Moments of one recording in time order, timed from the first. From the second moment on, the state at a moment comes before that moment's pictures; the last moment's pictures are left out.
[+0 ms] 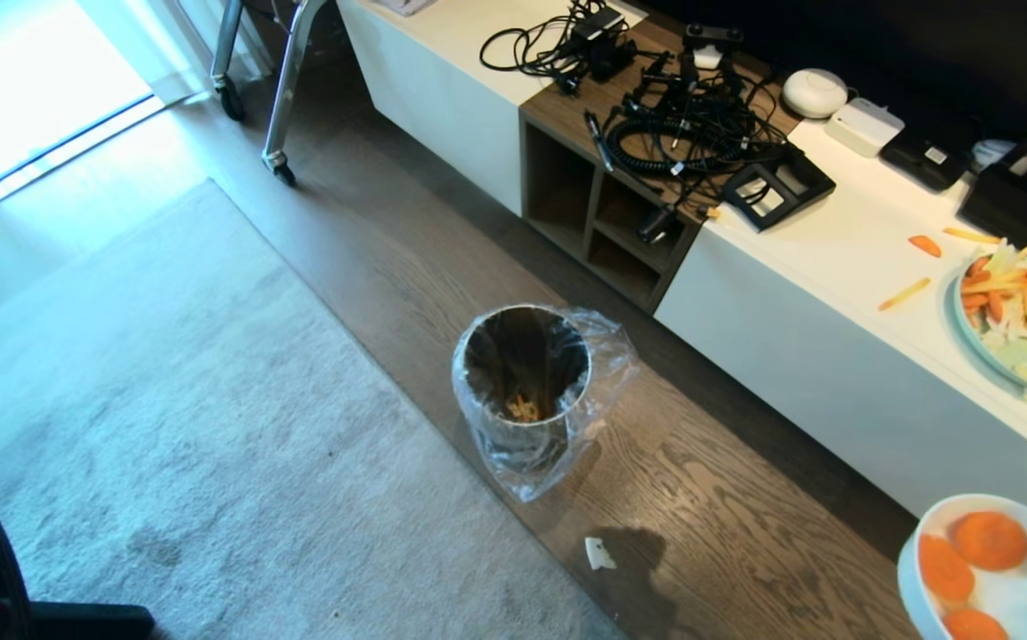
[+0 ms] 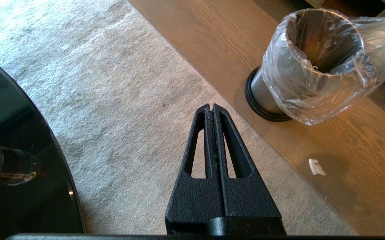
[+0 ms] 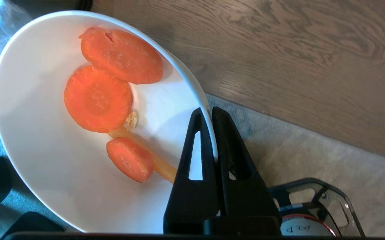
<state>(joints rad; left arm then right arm) 0.00 0.00 0.00 -0.01 0.01 -0.09 0.40 0.89 -0.60 0.51 -0.30 0.73</state>
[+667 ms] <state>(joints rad) 0.00 0.00 0.00 -0.01 0.01 -0.09 0.40 1.23 -0.95 0.36 -0.38 0.52</state>
